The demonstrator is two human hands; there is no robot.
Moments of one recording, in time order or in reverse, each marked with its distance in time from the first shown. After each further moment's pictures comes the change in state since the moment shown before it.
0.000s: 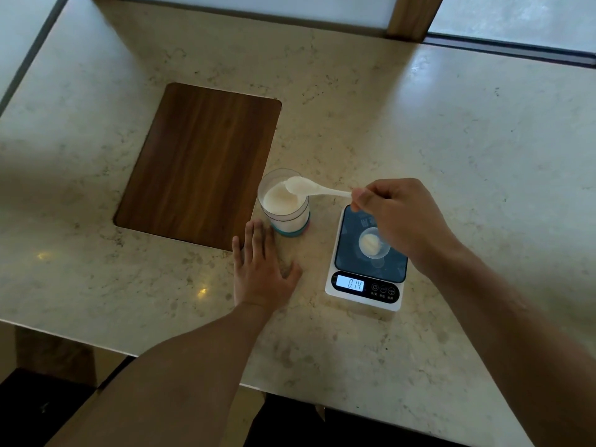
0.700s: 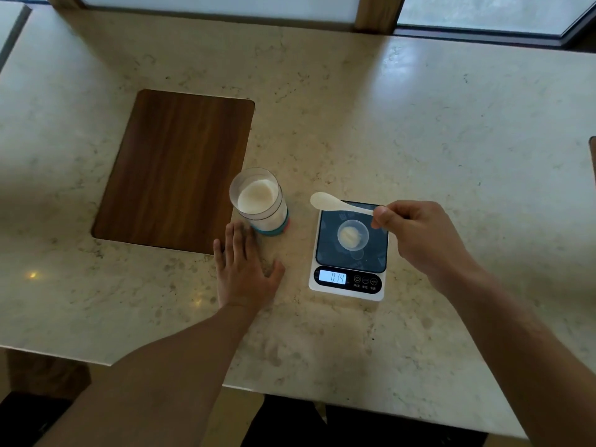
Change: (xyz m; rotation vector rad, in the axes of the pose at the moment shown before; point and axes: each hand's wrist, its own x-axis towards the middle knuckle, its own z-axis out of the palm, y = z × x) left_hand 0.000 0.003 -0.006 -0.018 -0.005 -0.002; right_hand -0.030 0.056 -0.032 0.085 0.076 0.150
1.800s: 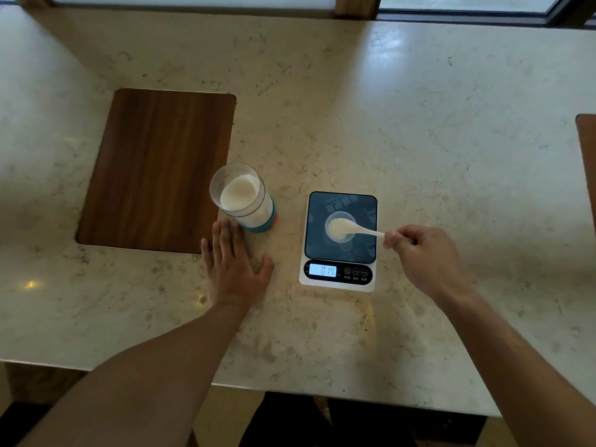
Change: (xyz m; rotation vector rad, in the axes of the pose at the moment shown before) left_hand -0.001 0.003 -0.002 0.007 -0.016 -0.019; right_hand -0.013 0.080 -0.003 -0.137 0.096 0.076
